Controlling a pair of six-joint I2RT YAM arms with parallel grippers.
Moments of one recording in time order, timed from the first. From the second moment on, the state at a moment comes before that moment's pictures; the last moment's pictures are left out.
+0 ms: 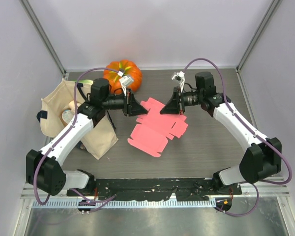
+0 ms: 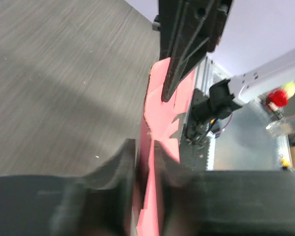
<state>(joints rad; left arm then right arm) -0.43 1.31 1.09 -0.10 0.96 -0.28 0.33 1.42 1.19 -0.32 -1.16 0.03</state>
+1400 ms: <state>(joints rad) -0.46 1.32 1.07 -0.03 0.79 -0.47 0.48 1.34 1.00 -0.18 -0.78 0.07</state>
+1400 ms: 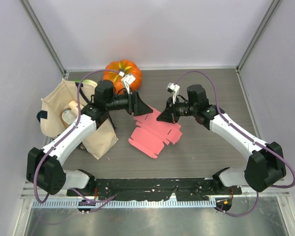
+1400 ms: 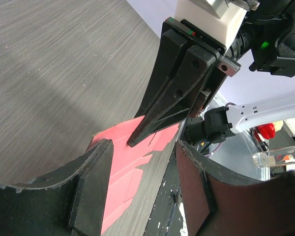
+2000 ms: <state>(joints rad) -0.44 1.25 1.08 -0.08 0.72 -0.39 0.51 1.33 1.00 -0.19 -0.80 0.08</state>
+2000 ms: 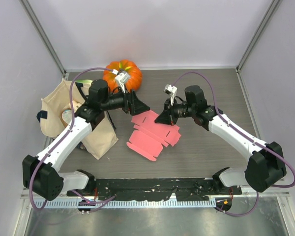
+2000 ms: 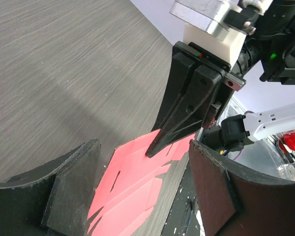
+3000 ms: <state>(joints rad) -0.57 1.31 1.08 -0.04 0.78 -0.41 0.55 1.31 1.01 -0.01 -0.65 0.28</state>
